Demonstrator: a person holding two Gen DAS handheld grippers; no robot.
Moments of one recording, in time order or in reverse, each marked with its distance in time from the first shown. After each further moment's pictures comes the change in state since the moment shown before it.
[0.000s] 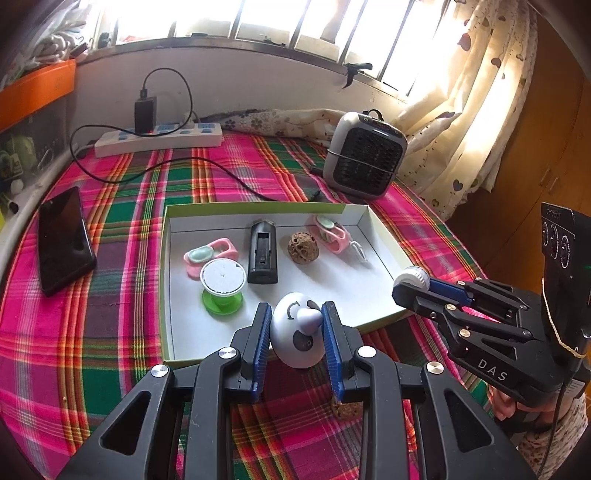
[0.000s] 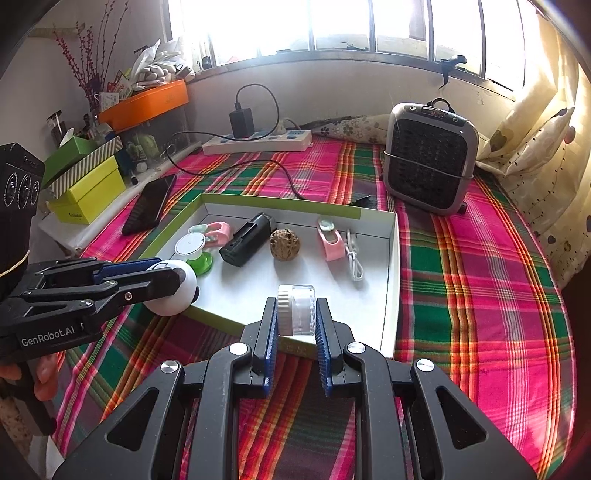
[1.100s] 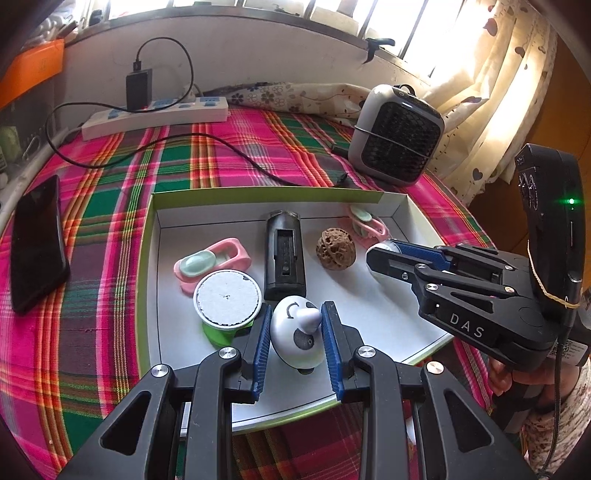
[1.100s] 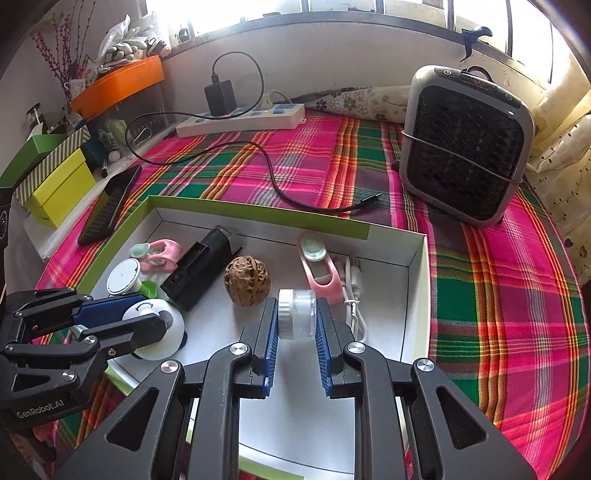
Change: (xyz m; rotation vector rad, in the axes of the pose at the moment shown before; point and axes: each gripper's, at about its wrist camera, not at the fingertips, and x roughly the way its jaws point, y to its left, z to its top) left arm 0.055 0.017 0.013 -0.014 0.077 0.030; right arm 0.080 -0.021 0.036 -0.003 0.101 0.002
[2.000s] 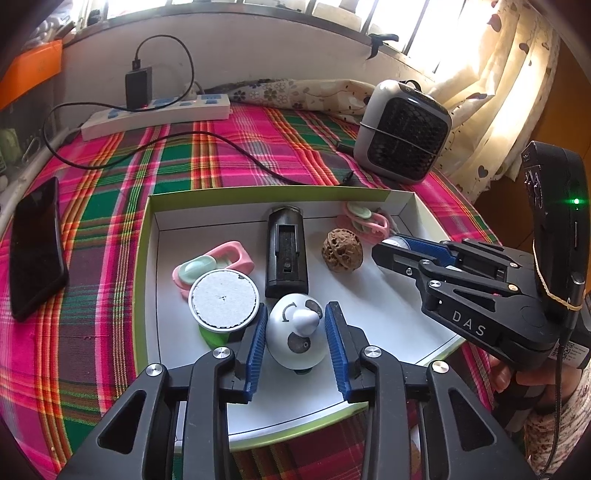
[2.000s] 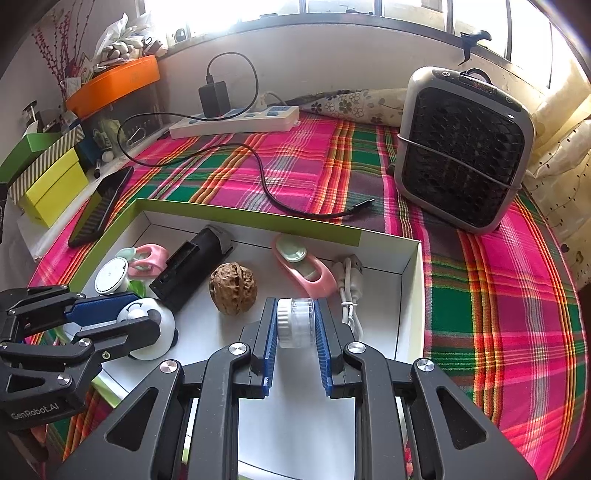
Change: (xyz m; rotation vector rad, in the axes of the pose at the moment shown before) left arm 0.007 -0.001 0.003 0.006 0.013 0.021; right arm 0.005 -0.003 0.003 -0.010 -0.015 -0.027
